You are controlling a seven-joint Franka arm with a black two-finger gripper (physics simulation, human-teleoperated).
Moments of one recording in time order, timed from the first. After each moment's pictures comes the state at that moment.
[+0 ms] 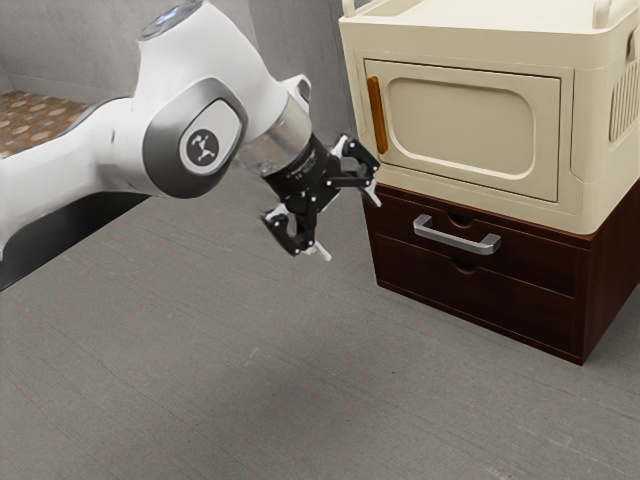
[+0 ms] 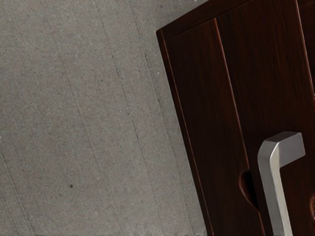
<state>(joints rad) 0.00 0.02 -0.06 -1.67 -0.16 2.08 -1.24</state>
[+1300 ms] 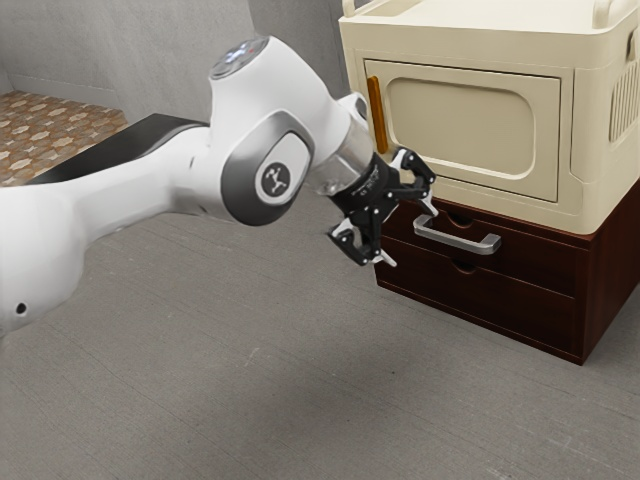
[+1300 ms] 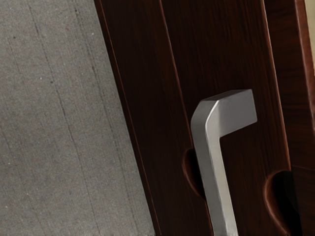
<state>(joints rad) -0.02 0.16 -0.11 -1.60 -0.16 2.24 -1.29</state>
